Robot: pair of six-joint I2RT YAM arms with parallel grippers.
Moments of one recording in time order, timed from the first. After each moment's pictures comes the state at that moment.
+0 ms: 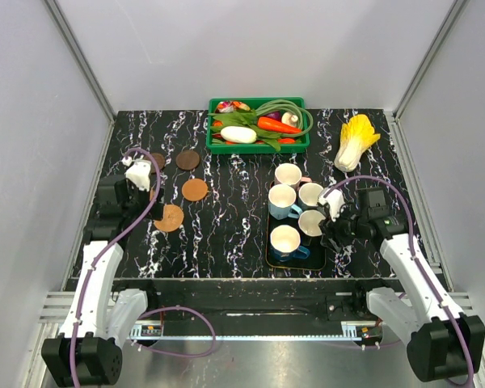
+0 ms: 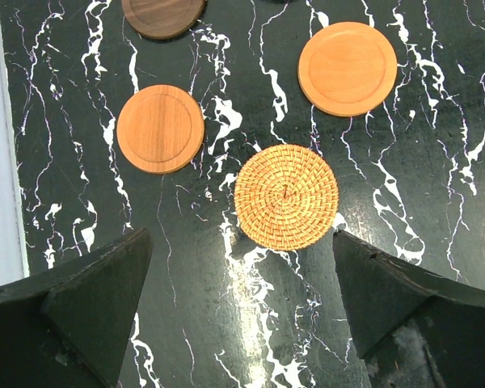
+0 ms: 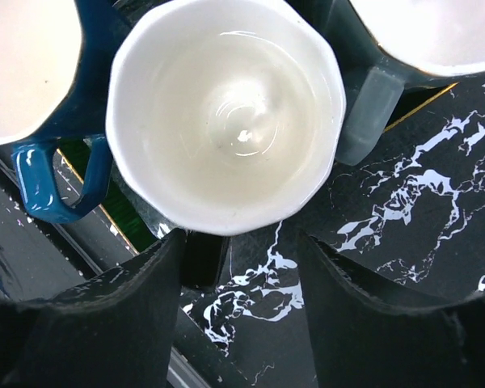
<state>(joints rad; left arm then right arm) 0.04 0.81 0.74 -0.56 0.09 0.21 0.15 0.88 0.66 -0.77 -0.49 -0.58</state>
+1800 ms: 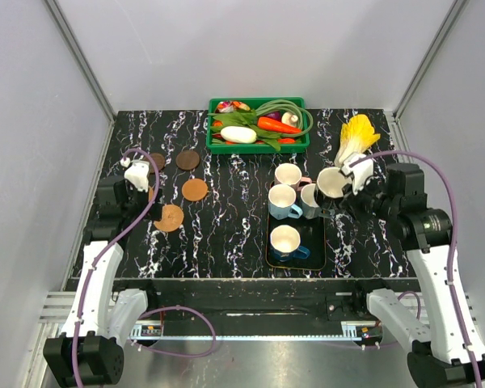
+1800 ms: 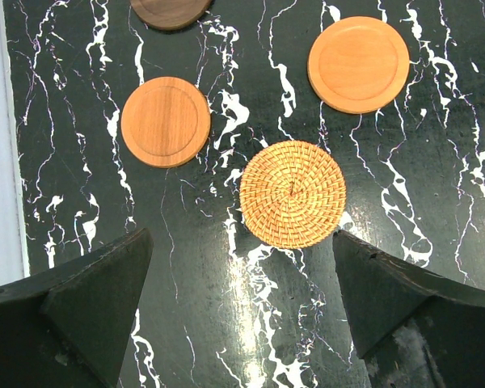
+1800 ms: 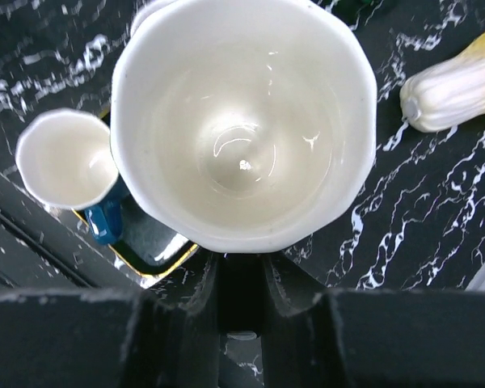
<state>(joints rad) 0.06 0.81 0.73 -0.55 0.09 0.21 0.16 0.81 1.11 -0.99 -0.36 -0.46</state>
